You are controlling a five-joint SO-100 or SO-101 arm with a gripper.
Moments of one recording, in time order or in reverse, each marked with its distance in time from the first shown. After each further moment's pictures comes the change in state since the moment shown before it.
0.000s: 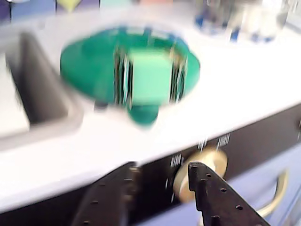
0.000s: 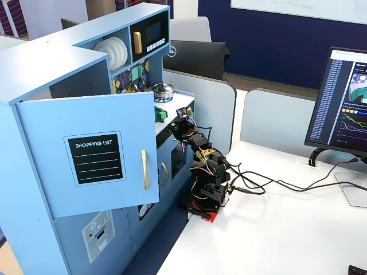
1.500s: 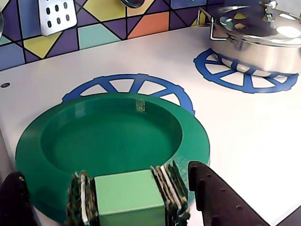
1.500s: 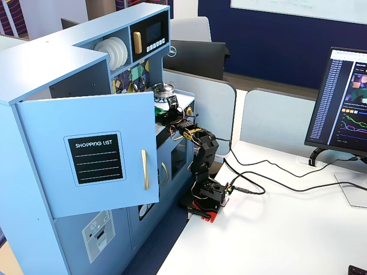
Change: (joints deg) arm 0.2 -44.9 -27.9 -18.5 4.3
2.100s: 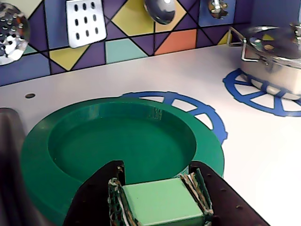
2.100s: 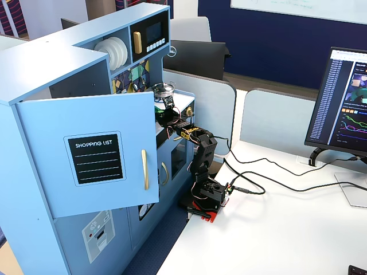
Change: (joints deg) arm -3.3 -3.1 -1.9 -4.6 -1.1
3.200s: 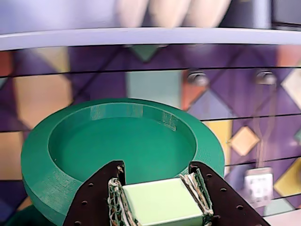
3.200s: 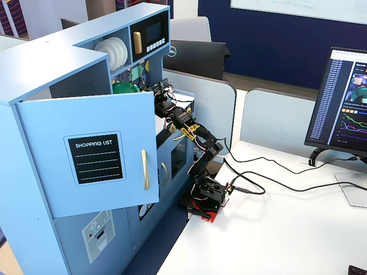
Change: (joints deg) arm -20.0 11.8 -25.5 21.0 2.8
